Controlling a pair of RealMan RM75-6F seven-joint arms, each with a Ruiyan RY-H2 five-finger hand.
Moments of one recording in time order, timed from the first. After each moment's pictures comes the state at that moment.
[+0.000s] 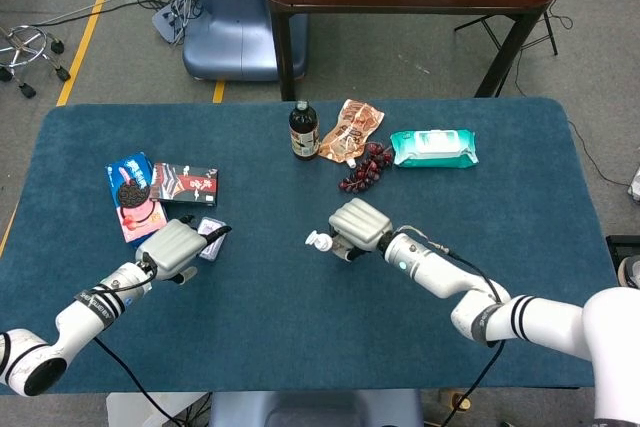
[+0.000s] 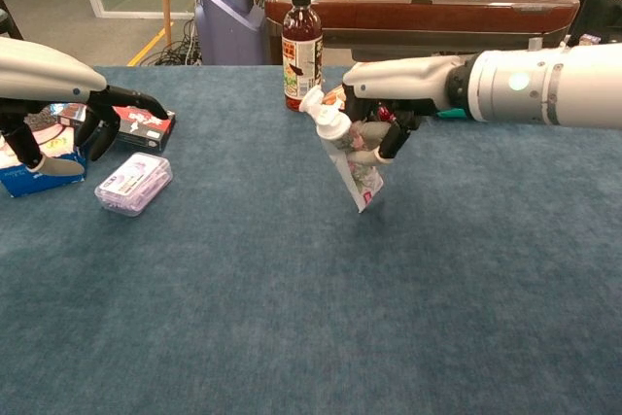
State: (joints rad) left arm -0.89 -1.02 0.02 -1.78 1.21 0.72 0.30; right arm 1.03 -1.44 0.10 -1.35 -1.37 0.66 0.09
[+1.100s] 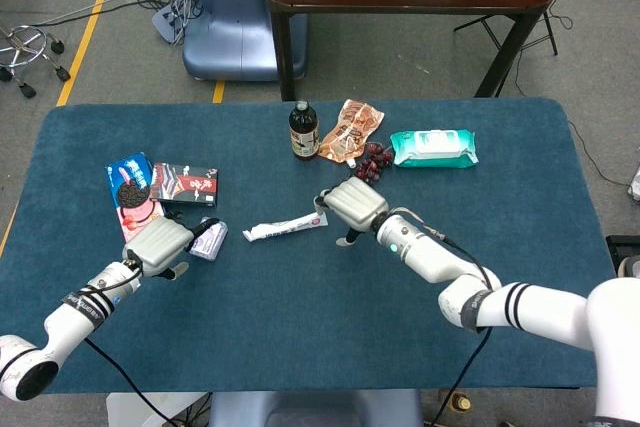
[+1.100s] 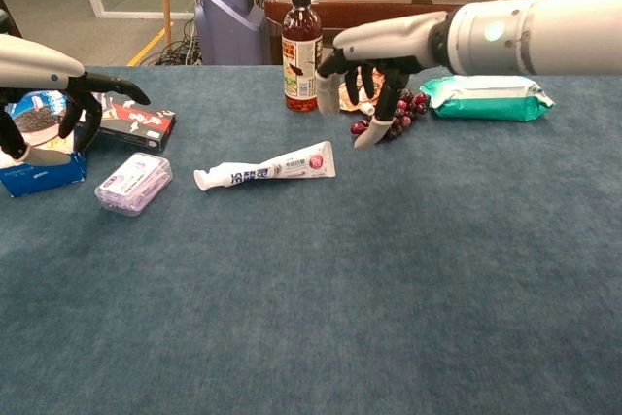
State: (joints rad) left arm -0.82 -1.01 -0.01 -1.76 1.22 0.78 0.23; right arm 1.09 -1.37 0.15 -1.43 -1.11 0.62 -0.17
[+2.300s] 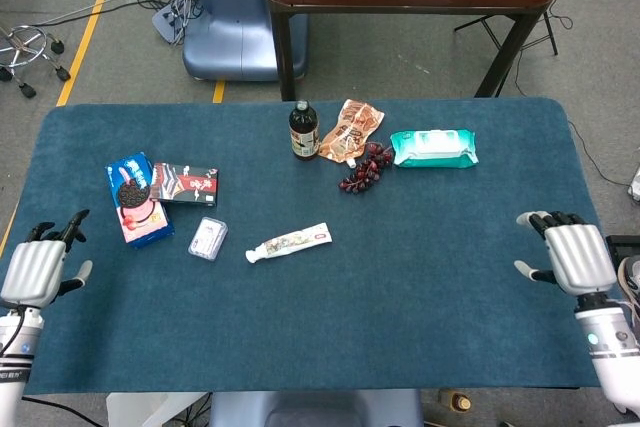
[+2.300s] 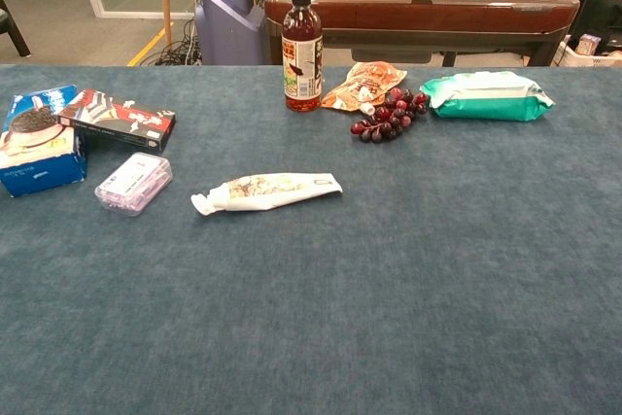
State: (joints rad) left arm -0.34 -1.13 -0.02 -1.58 1.25 1.38 0.12; right arm 0.34 -1.04 -0.03 -1.69 -1.29 1.42 -0.18
